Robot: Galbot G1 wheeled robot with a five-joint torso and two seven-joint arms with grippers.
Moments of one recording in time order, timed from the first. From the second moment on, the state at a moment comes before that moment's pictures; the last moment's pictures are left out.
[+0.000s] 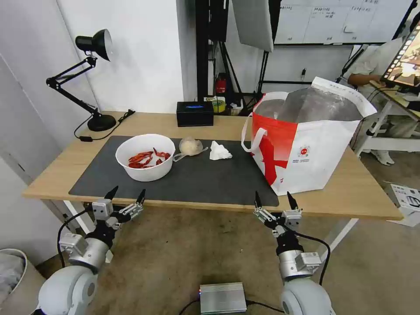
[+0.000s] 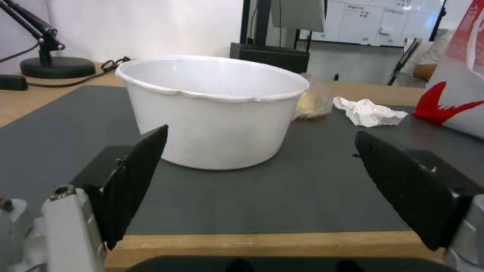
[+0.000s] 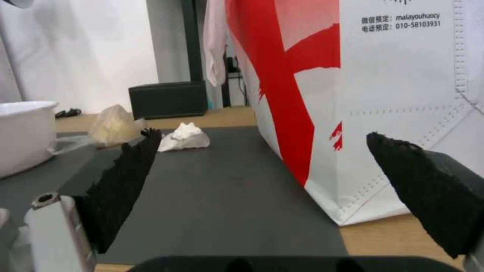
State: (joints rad) left arm 1.51 -1.24 -0.71 -2.06 -0.46 0.08 0.19; right arm -1.51 1.35 0.35 2.02 0.16 0.19 0.19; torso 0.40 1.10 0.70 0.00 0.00
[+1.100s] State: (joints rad) left arm 1.57 -1.29 -0.74 -2.11 -0.44 0.05 0.21; right arm -1.32 1.26 0.20 1.98 0.29 0.19 0.12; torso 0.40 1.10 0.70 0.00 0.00
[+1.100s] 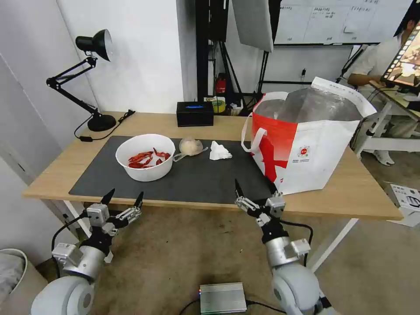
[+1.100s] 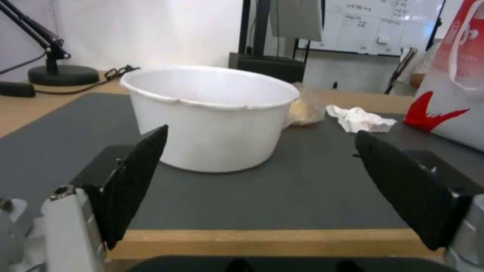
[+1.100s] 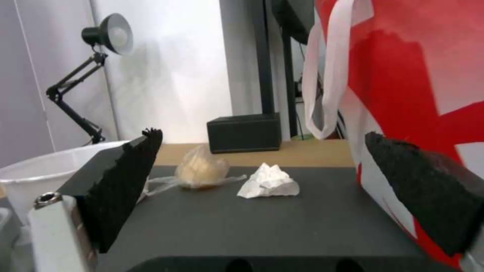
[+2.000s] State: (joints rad) left arm 1.54 -1.29 -0.72 -2.09 -0.43 0.06 0.22; right arm -0.74 1.24 -0.08 1.59 0.60 -0.01 0.26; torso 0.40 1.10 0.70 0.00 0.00
